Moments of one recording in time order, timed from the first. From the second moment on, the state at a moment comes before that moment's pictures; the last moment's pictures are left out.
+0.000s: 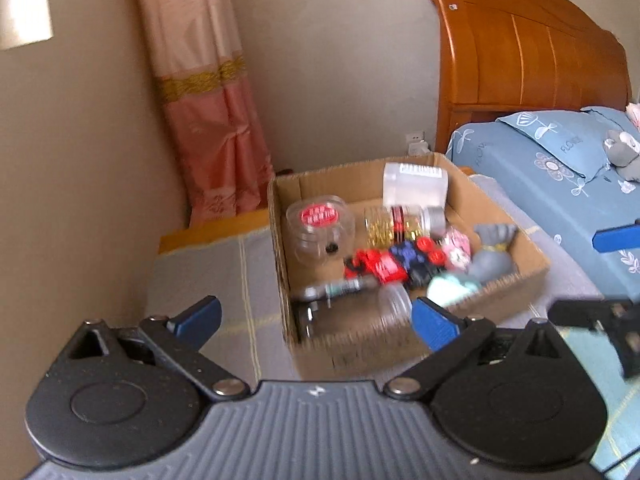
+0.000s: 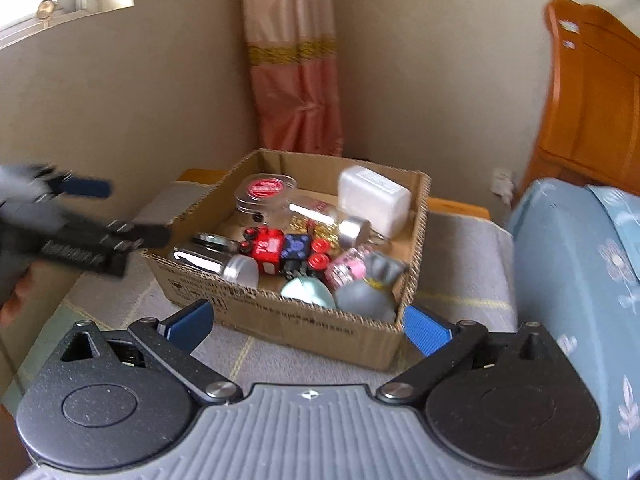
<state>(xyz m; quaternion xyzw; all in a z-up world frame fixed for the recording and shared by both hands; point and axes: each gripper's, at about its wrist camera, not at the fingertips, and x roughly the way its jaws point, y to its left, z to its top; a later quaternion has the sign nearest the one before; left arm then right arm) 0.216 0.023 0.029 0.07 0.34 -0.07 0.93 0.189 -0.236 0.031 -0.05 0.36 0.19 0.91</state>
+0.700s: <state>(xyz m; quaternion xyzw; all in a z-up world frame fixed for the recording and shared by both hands) 0.130 0.009 0.049 0.04 0.34 0.02 0.94 0.123 -0.223 0.043 -0.04 0.36 0.07 0.93</state>
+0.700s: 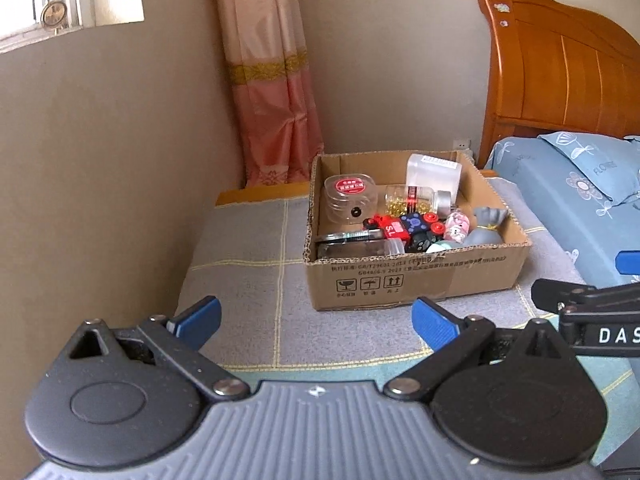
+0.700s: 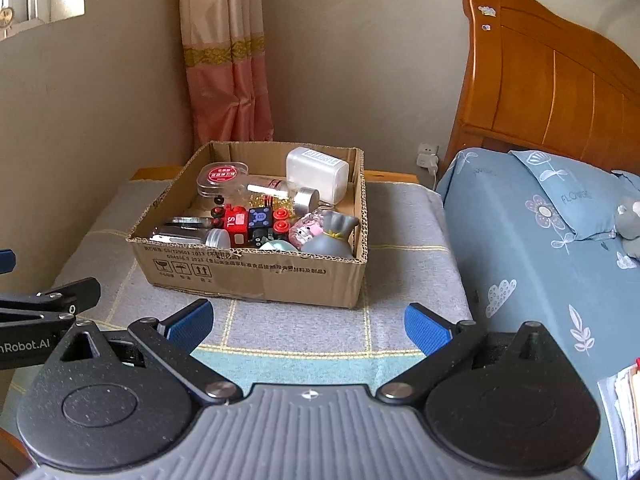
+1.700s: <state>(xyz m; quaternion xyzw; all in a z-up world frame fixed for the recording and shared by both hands) 0.129 0.009 0.049 0.03 0.35 0.02 0.94 0.119 -0.220 0.047 -0.04 0.36 0.07 0.93</state>
